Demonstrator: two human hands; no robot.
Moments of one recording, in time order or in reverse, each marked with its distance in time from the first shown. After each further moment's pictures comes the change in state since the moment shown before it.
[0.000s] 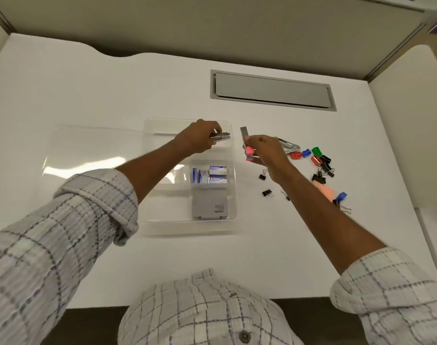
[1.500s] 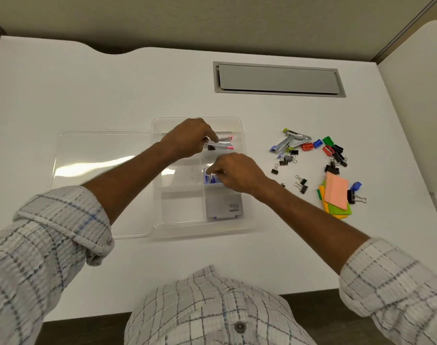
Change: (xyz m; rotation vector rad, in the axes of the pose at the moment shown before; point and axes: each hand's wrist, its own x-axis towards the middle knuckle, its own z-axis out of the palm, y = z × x) left_hand -0.024 -0.040 -0.024 0.233 0.012 0.270; right_hand -0.034 0.015 0.088 -1.134 -0.299 -0.652
